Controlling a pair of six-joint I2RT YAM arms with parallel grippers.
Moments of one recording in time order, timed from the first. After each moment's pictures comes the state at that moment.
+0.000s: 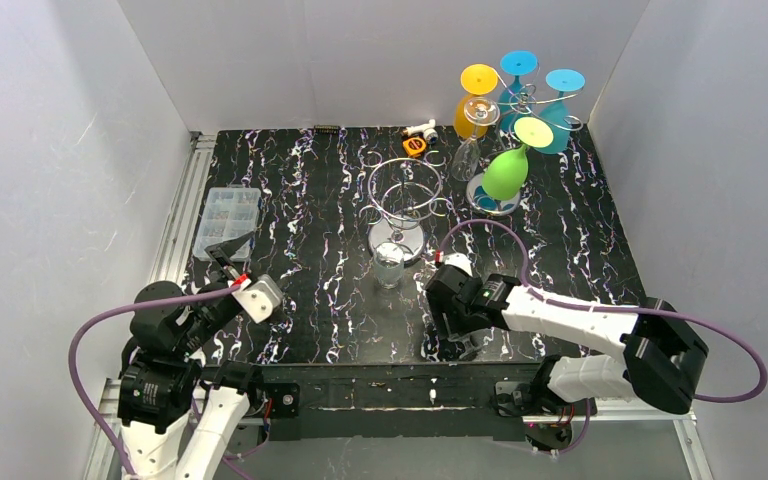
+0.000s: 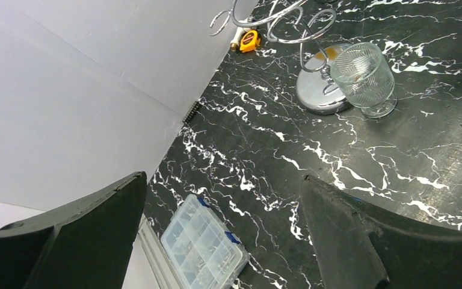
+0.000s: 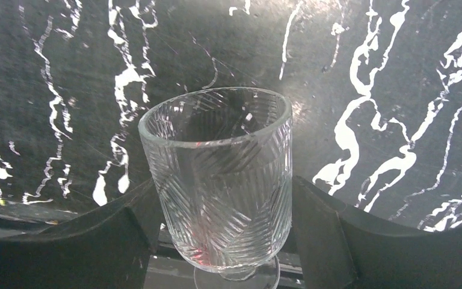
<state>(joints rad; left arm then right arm) -0.19 0.35 0.94 -0.72 0.49 0.80 1.01 1.25 0.71 -0.70 0.29 0.62</state>
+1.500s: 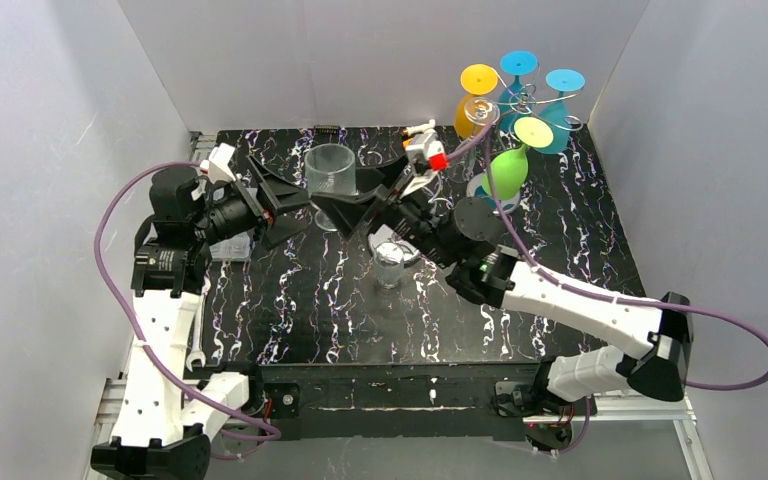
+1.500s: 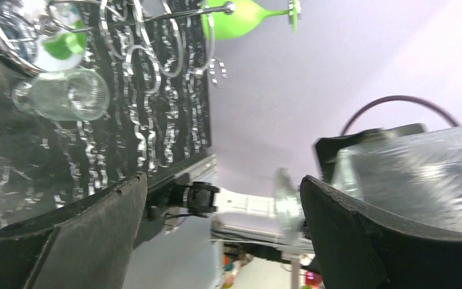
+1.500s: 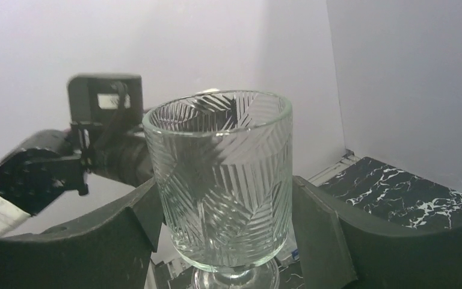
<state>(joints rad) -0.05 0.94 1.23 -0.69 0.80 -0.98 1.13 1.30 1.22 0.51 0.09 0.31</state>
